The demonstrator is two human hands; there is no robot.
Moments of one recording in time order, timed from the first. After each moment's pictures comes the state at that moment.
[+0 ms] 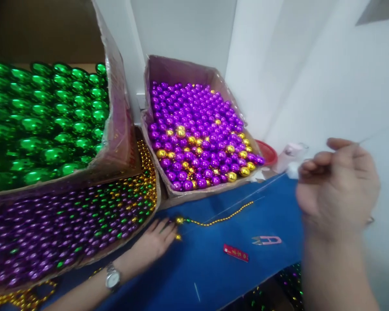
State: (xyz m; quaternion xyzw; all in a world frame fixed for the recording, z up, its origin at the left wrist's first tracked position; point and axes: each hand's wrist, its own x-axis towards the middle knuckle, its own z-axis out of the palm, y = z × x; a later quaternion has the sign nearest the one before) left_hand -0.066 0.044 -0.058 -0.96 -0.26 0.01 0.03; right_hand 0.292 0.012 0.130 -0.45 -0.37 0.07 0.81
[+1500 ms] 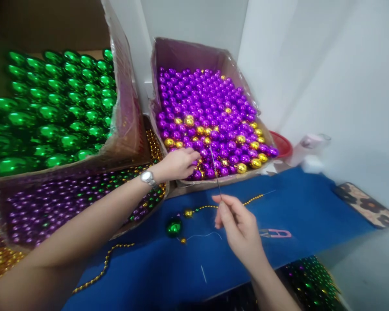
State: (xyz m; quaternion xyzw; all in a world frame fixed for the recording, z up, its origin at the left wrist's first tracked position) left_hand 0.016 0.161 0.079 -0.94 -0.31 -0.11 -0.02; right_hand 0.177 -0.024 0.024 -0.54 -0.55 0.33 0.55
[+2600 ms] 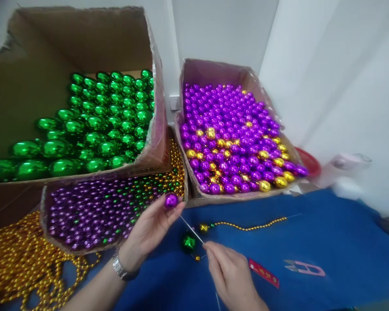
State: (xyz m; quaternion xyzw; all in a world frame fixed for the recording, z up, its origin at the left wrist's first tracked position) left_hand -0.073 0.058 0.024 -0.17 -0.33 -0.55 -0.74; right_hand 0.134 -0.036 -0.036 -0.47 -0.77 0.20 0.40
